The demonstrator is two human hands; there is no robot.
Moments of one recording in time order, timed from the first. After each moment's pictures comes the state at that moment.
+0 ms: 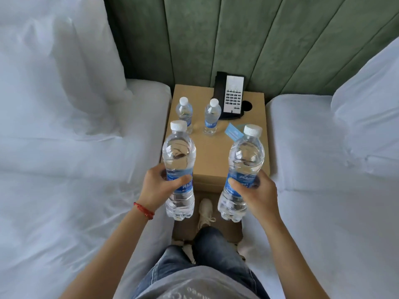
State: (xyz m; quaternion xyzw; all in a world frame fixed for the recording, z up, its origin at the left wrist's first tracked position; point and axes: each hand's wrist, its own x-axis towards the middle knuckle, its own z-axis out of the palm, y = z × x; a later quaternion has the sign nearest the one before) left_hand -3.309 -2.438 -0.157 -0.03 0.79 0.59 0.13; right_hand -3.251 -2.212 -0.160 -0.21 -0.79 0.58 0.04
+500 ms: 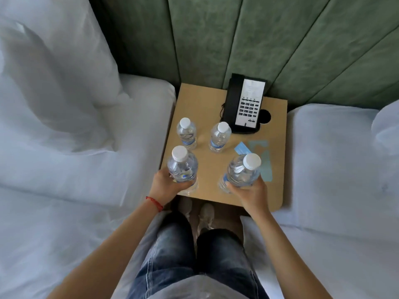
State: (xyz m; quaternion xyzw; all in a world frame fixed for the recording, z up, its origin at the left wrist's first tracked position) left_hand -3.458 -2.403 -0.241 -0.13 0.83 0.50 0.19; right_hand -3.420 -2.178 -0.247 -0.22 -0.82 0.53 -0.04
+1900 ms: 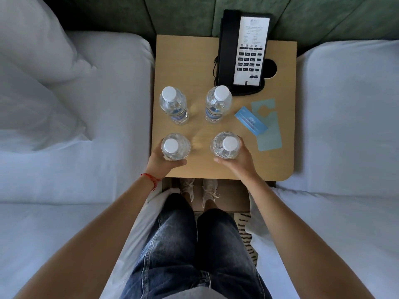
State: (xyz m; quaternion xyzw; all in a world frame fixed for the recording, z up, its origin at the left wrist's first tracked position) left_hand -3.500 -2.420 -0.356 -0.13 0.80 0.51 0.28; right_hand -3.454 -2.192 -0.359 -0.25 -0.78 0.55 -0.15
